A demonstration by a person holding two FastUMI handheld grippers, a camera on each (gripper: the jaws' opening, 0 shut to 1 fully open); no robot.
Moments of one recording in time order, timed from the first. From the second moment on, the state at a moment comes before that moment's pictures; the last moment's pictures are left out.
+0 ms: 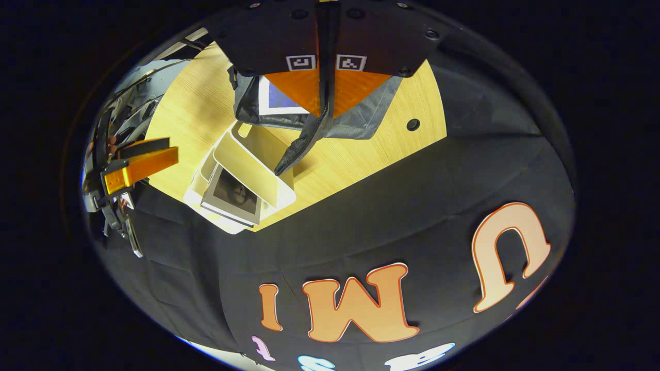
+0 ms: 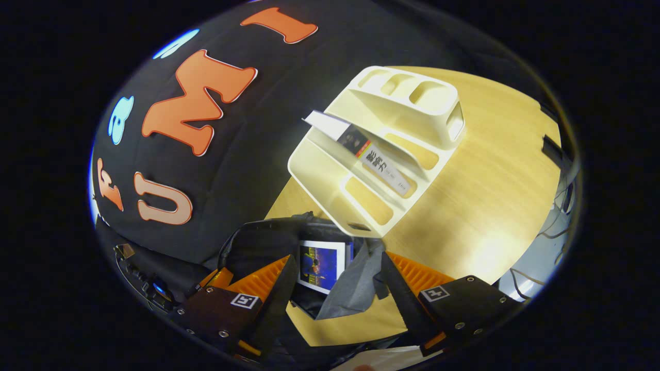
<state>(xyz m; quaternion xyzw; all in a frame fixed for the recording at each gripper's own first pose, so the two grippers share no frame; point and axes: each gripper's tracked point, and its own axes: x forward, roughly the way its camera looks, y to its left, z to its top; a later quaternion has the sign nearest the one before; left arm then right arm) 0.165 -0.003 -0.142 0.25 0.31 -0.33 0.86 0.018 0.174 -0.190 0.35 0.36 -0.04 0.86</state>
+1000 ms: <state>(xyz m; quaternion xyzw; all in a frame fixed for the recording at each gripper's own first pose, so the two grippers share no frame) 0.157 0.011 -0.148 0.25 0.33 -0.30 0.86 0.135 0.116 -0.089 0.05 0.38 -0.01 0.93</state>
